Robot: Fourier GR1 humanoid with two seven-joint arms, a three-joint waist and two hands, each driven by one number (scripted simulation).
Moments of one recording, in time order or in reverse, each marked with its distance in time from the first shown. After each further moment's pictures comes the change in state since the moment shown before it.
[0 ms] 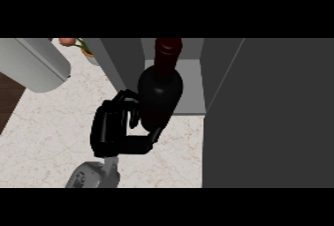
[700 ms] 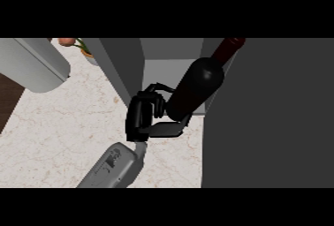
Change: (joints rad) left arm -0.224 0.000 -0.151 0.314 0.054 0.208 -0.093; right arm -0.020 0.002 -0.006 0.055 0.013 0.012 -0.041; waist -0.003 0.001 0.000
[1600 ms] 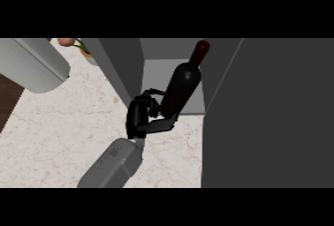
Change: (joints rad) left arm -0.072 0.000 0.020 0.381 0.237 -0.080 -0.261; right arm -0.022 -0.006 -0.002 0.000 -0.006 -0.010 0.029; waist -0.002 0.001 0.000
